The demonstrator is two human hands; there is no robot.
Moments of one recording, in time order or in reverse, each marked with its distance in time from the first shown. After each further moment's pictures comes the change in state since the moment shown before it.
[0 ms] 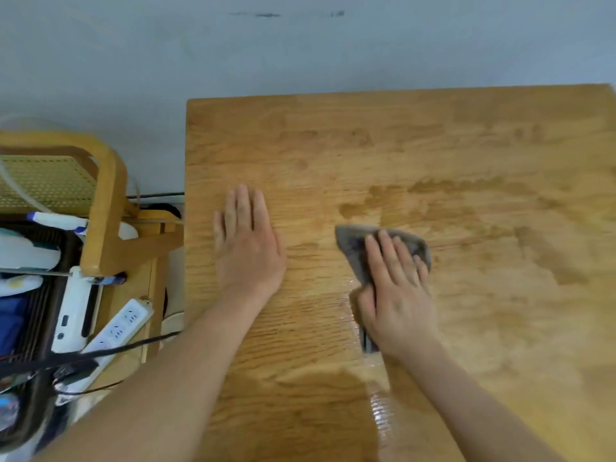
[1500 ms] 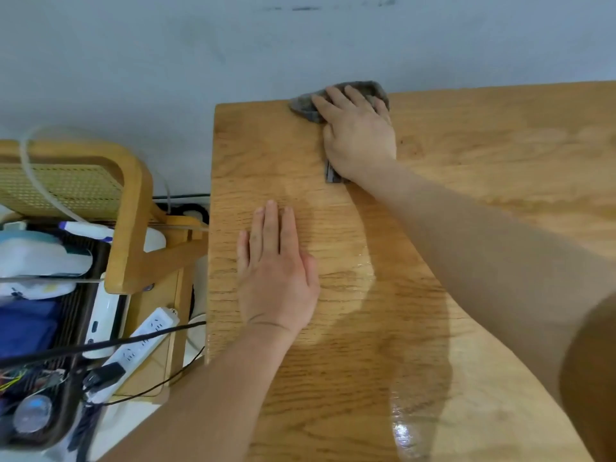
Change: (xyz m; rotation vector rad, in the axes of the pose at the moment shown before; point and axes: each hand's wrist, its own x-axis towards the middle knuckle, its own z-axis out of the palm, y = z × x) left_hand 0.008 0.002 0.008 -0.041 0.086 -0.037; right_hand 0.274 -0.085 -0.011 -0.046 0.050 -0.260
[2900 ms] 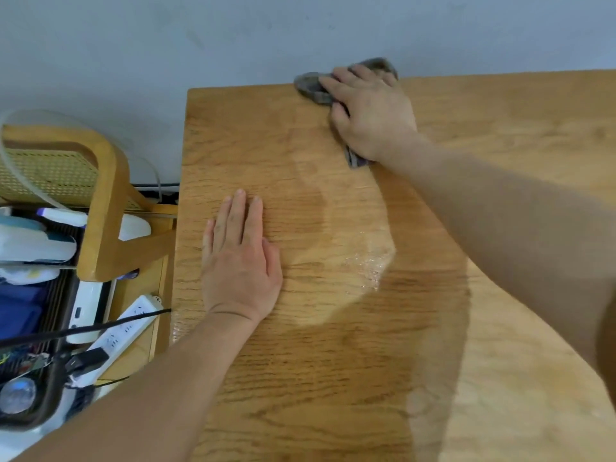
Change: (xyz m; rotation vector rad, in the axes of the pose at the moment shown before) left_hand 0.001 0.001 -0.001 0.011 0.031 -0.019; right_hand 0.006 0.064 -0.009 -0.027 -0.005 -0.113
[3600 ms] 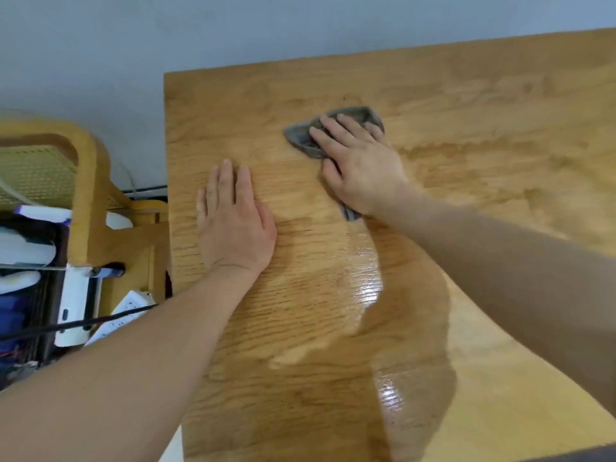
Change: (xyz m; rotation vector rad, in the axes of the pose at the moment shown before) left_hand -0.007 0.000 -0.002 -0.015 -0.013 0.021; right_hand -0.141 -0.038 0.006 -0.004 0.031 0.035
